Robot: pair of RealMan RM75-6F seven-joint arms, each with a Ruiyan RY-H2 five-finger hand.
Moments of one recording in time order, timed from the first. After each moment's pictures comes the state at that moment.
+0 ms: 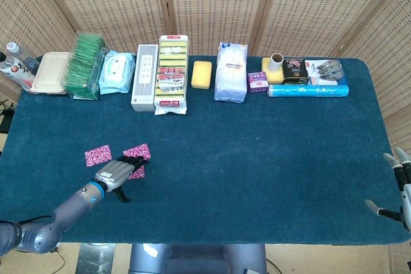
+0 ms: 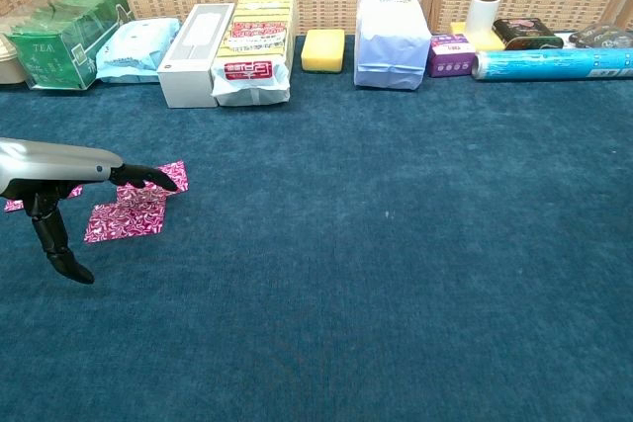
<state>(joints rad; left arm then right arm) -0.87 -1.23 0.10 -1.77 0.83 0.68 0.29 0.01 -1.01 0.08 -1.61 -1.48 1.52 0.22</state>
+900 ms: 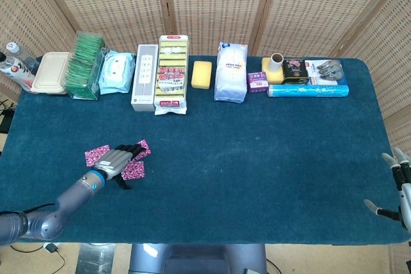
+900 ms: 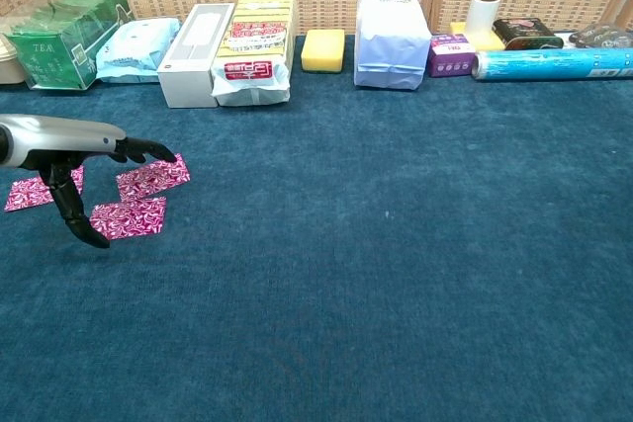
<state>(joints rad) -0.88 -1.26 0.06 -1.66 0.82 0.65 0.21 0.01 -1.01 0.08 -1.61 -1.48 1.51 0.20</state>
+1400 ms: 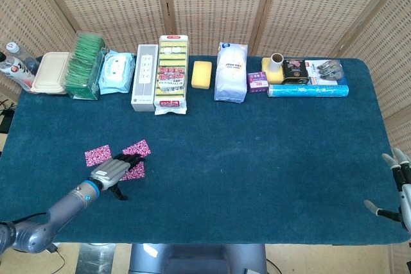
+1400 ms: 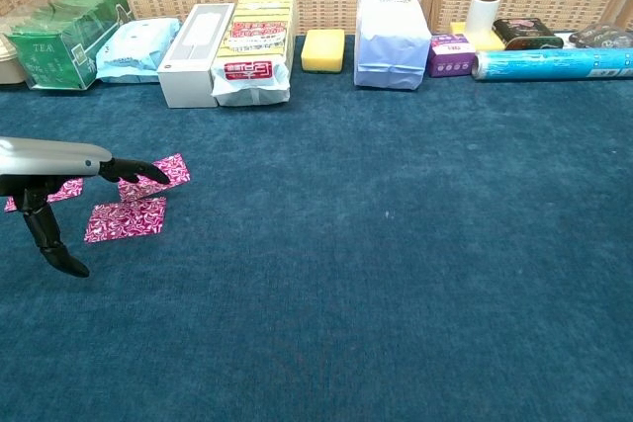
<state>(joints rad) -0.81 -1.23 0.08 -1.71 0.97 0.65 0.16 0.01 -1.01 0.07 -1.62 -1.48 1.52 0.21</state>
